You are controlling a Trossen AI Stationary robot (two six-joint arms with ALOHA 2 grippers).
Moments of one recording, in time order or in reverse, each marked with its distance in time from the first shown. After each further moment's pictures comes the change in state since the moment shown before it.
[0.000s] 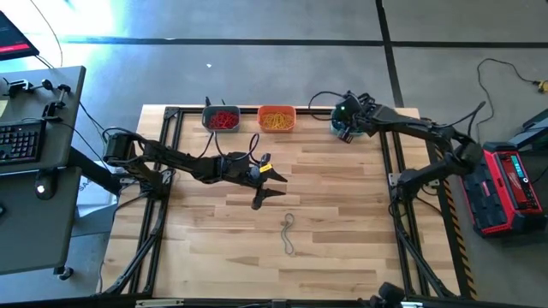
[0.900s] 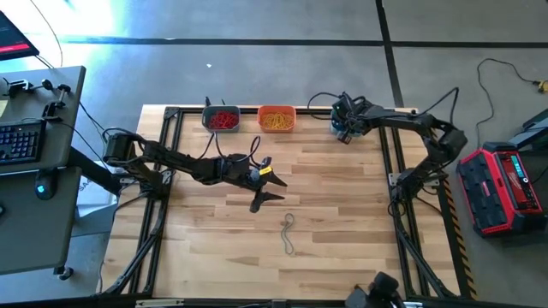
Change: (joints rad) left arm -0.015 0.000 0.000 -0.012 0.041 0.003; right arm -0.109 0.202 -0.048 0.144 -0.033 -0.020
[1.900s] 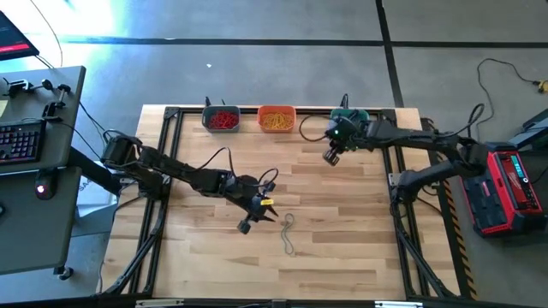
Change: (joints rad) left arm -0.168 0.000 0.124 -0.417 -0.011 0.310; right arm 0.369 -0.269 0.003 -0.185 -0.235 0.488
